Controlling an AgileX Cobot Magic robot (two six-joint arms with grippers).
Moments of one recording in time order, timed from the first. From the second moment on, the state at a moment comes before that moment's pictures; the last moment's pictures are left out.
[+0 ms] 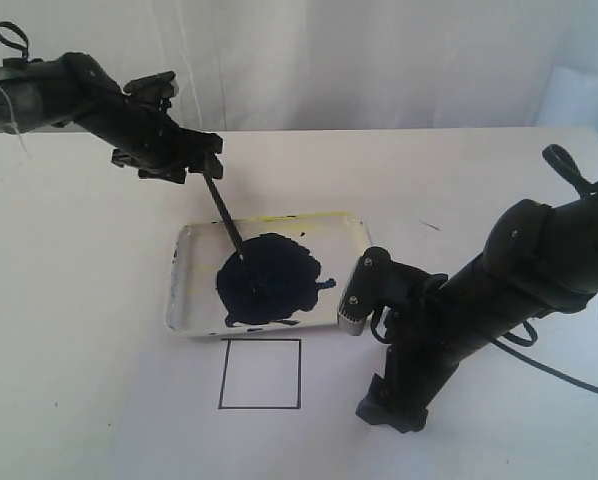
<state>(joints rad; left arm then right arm) -0.24 2.35 -2.01 -0.57 0.74 0.34 0.41 1.79 -0.79 0.73 0.43 -1.39</state>
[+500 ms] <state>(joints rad) -0.25 2.35 -2.08 -0.42 0.78 0.80 0.41 1.79 -0.79 0.73 0.43 -1.39</state>
